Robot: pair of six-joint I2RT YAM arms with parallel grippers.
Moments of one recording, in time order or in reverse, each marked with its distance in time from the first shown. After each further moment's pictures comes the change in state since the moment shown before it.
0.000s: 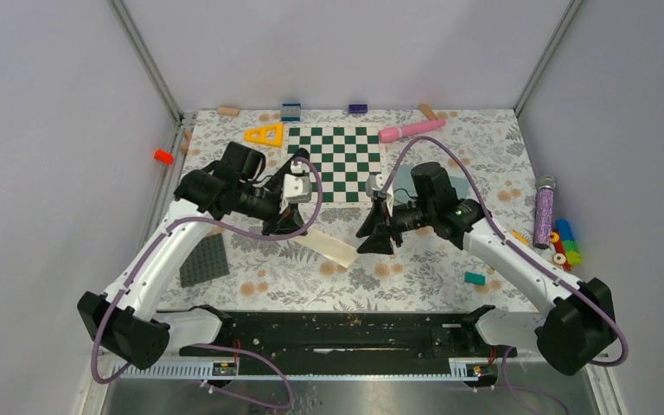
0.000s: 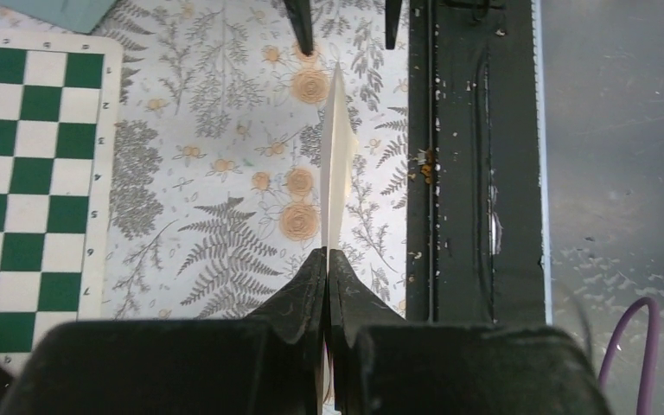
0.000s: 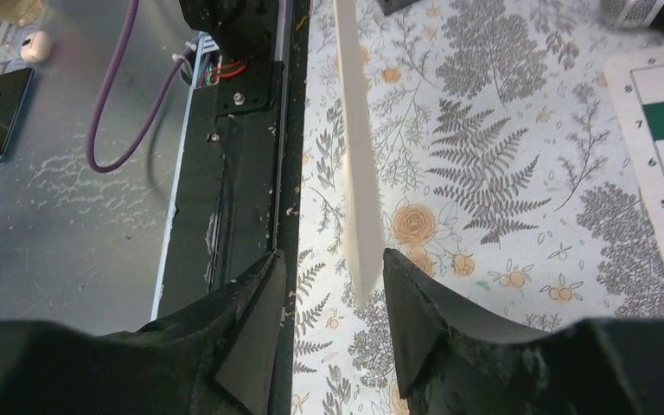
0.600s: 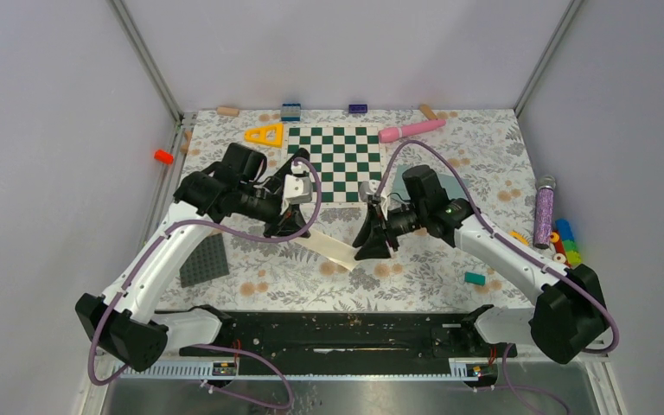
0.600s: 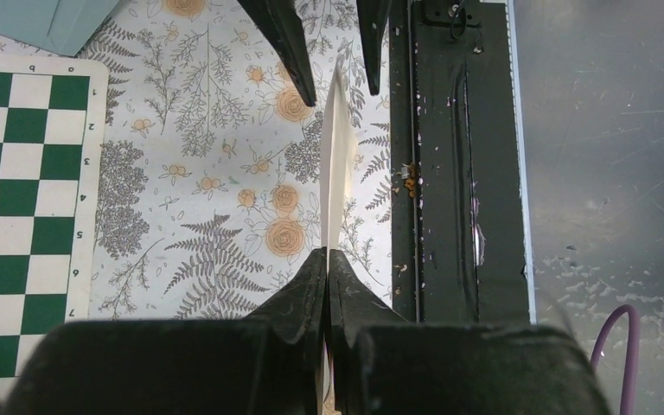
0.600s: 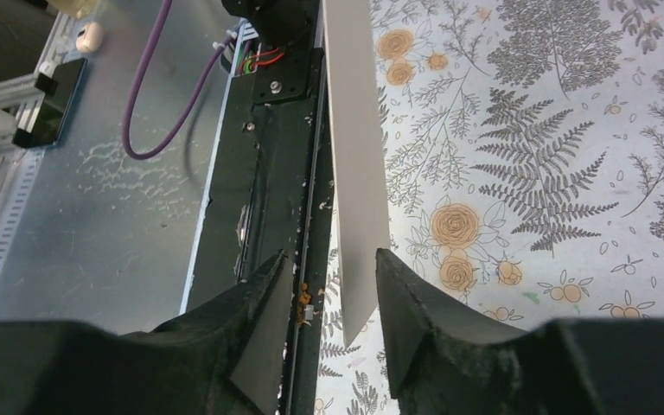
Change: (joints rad) left arm -0.040 -0.013 -0.008 0.010 0.029 -0.035; right arm 0.014 0.052 -0.021 0.035 -0.080 0.019
